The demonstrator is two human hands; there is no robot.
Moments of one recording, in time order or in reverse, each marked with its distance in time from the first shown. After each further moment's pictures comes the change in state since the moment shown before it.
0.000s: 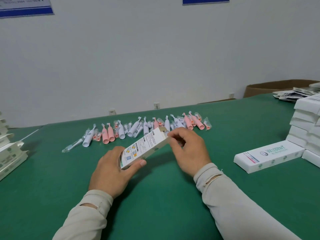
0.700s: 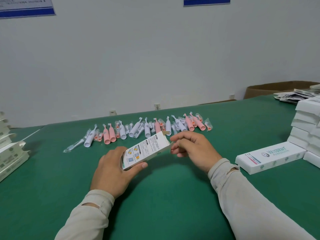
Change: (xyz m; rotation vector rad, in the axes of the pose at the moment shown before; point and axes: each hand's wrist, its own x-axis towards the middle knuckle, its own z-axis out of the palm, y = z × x) left_hand 0.003 -0.005 0.001 -0.004 0.011 0.035; right_hand 0.008 0.002 -0.020 0.397 -0.290 0.329
